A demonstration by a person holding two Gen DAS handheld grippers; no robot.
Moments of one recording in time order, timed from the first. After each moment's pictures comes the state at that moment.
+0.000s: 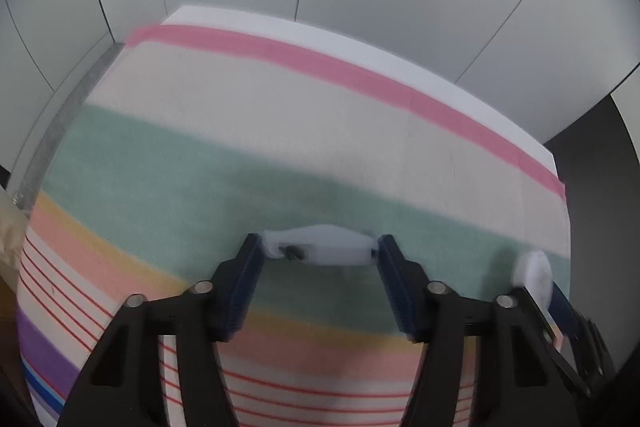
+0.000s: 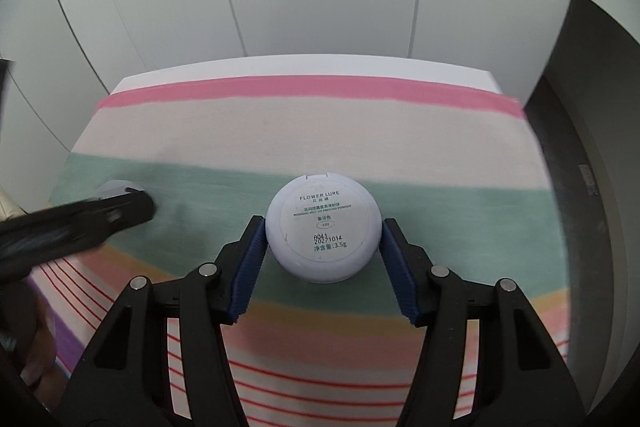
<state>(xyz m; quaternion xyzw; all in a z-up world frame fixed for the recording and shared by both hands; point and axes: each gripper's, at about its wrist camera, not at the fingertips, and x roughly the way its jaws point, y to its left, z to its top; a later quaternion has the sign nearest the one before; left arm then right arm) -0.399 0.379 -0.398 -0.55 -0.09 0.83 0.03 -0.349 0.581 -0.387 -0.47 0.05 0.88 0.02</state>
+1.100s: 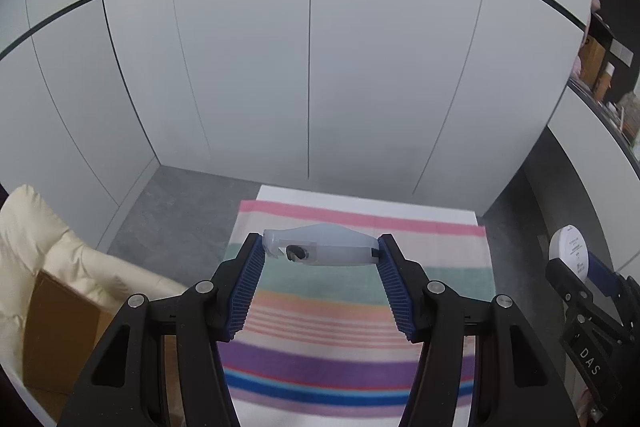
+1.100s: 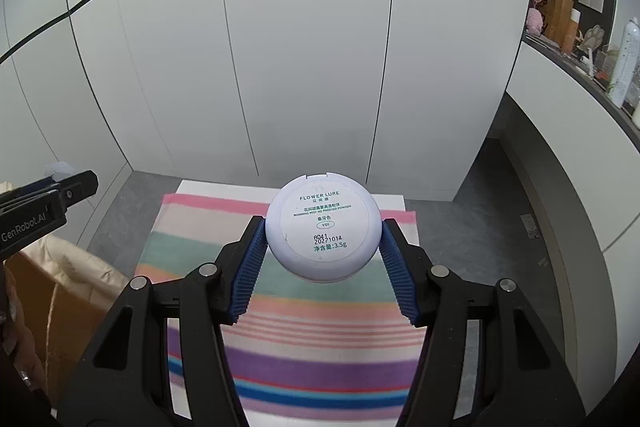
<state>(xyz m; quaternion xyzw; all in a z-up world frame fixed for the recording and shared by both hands) -0.264 0.326 -0.056 -0.41 0.00 0.91 0.04 -0.248 0.552 -0.086 -0.38 0.02 0.92 0.06</state>
